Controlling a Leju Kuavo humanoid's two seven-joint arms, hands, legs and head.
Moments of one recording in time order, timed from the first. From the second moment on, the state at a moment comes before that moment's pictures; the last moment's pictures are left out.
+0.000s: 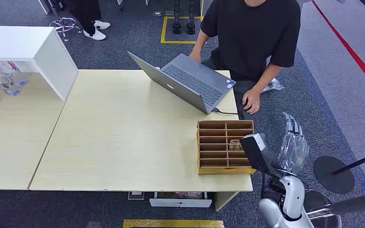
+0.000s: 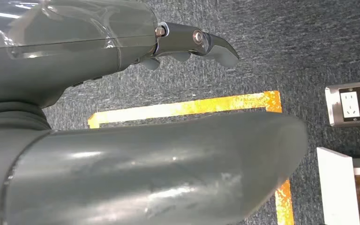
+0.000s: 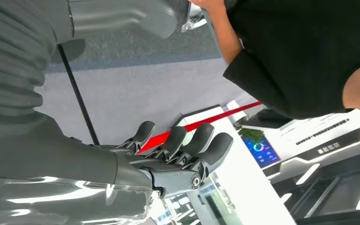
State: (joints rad) left arm -0.18 -0.13 1.38 -0.13 -1.54 0.11 -0.32; right arm 0.05 -0.22 0.27 -1.75 1.11 -0.63 0.49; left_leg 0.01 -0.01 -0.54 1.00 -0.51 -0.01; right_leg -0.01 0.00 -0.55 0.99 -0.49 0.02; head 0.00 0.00
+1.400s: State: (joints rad) left arm -0.21 -0.14 1.31 -0.13 -1.54 0.10 -0.30; right arm -0.08 -0.33 0.52 -1.62 1.11 -0.35 0.55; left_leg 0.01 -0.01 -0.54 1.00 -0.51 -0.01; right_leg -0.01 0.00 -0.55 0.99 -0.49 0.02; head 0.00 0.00
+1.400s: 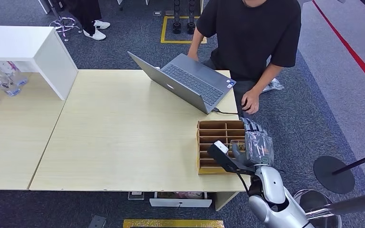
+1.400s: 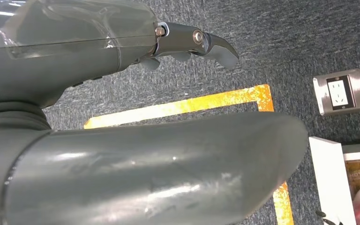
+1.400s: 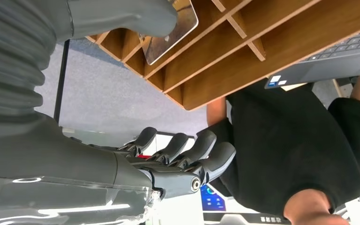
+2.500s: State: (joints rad) left arm -0.21 -0.14 1.31 -0.13 -1.54 0.10 -0.30; right arm -0.08 -0.35 0.57 -1.59 1.11 -0.33 0.58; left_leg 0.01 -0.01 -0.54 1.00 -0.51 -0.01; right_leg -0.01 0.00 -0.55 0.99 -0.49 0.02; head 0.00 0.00
